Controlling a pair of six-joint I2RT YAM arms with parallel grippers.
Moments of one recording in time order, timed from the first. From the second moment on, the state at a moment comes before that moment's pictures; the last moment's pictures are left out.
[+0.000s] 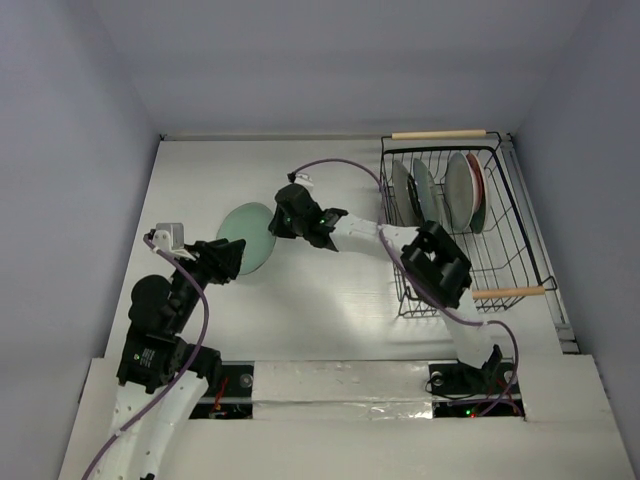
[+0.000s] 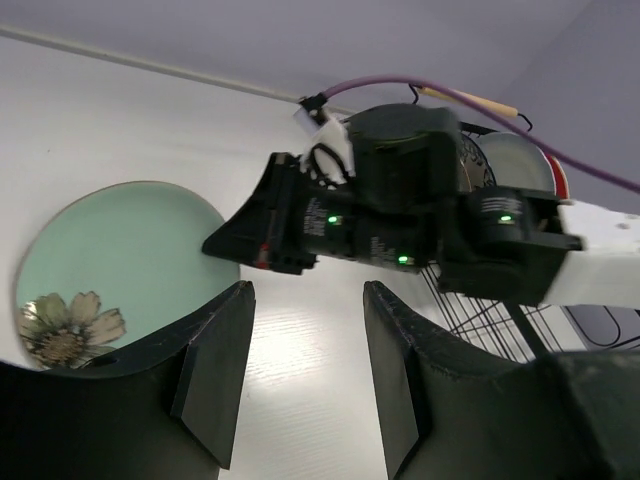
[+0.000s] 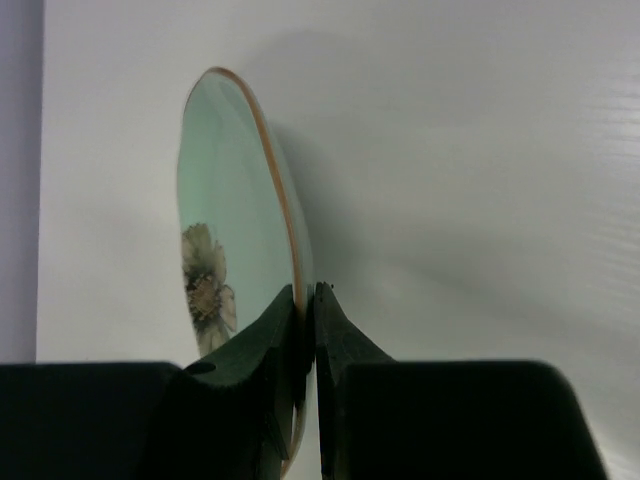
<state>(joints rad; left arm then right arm) -0.27 0.29 0.62 -0.34 0.09 -0.48 0.90 2.13 1.66 -0.11 0.19 0.82</state>
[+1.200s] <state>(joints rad) -0.27 0.28 0.62 -0.33 0.12 -0.49 0.82 1.44 1.47 -0.22 0.53 0.51</state>
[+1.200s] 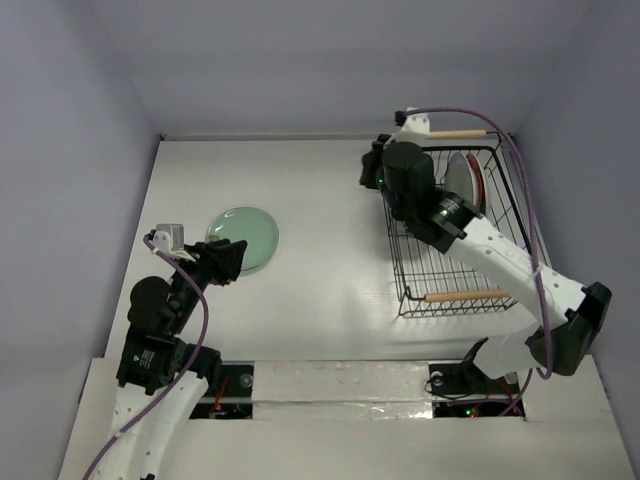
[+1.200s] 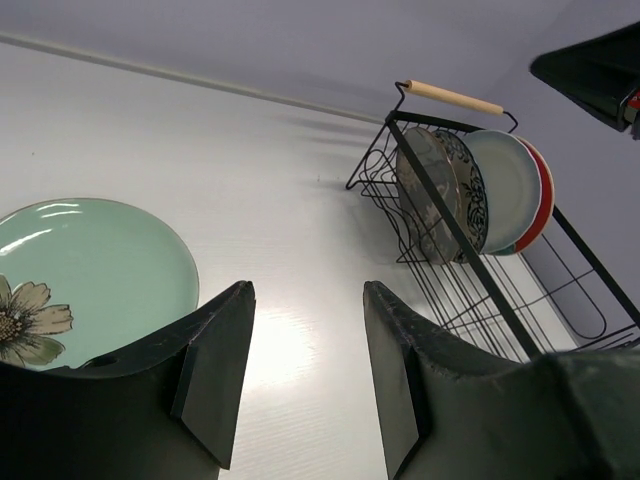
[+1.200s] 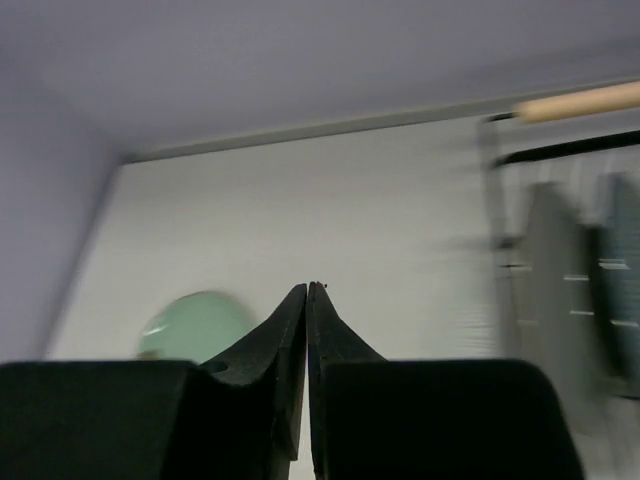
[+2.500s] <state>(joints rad) -0.27 0.28 0.62 -0.33 0.14 -0.49 0.60 1.85 1.60 -0.76 0.94 0.23</state>
